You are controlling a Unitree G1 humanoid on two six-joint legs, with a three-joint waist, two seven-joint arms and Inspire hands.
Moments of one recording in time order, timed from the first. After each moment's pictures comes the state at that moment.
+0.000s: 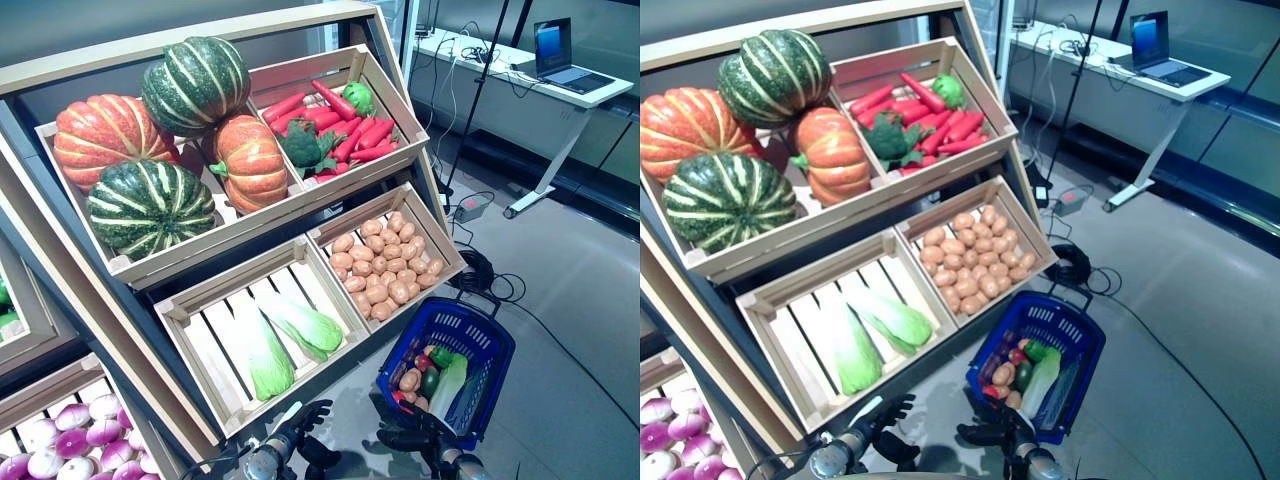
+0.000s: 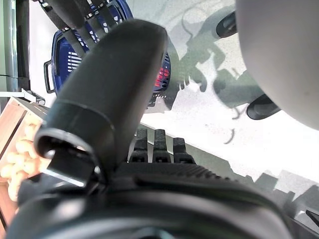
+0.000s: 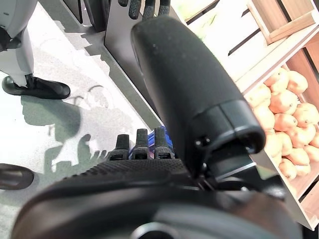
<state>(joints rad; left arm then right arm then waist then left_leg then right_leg) -0.04 0.21 -0.54 1.13 -0.02 -0.35 -0.01 -0.02 -0.15 0.36 1.17 0.52 -0.27 0.17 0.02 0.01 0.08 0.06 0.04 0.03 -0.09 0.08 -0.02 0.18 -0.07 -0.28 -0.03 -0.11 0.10</state>
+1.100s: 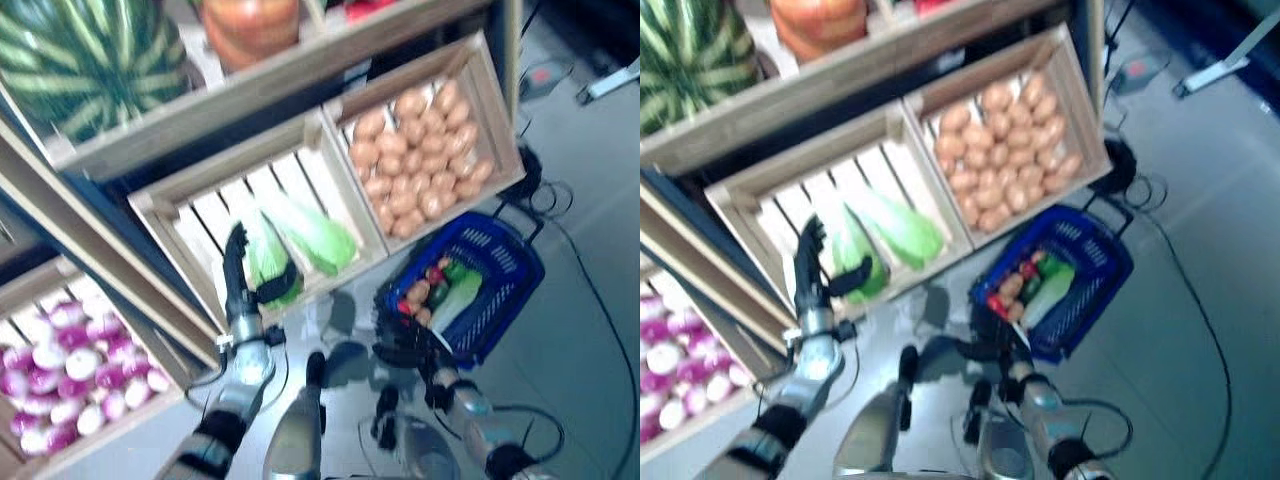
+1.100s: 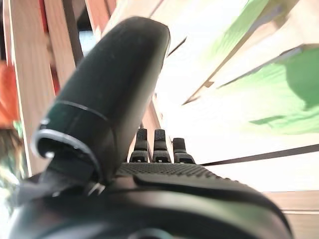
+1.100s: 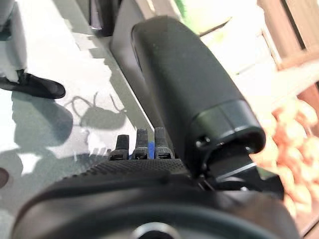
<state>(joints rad) -0.38 0.30 -0.30 0.60 -0.16 -0.53 0.77 -0.21 -0.25 0.41 0.73 0.57 -0.25 0.04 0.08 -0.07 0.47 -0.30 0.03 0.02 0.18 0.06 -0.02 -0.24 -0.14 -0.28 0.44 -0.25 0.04</state>
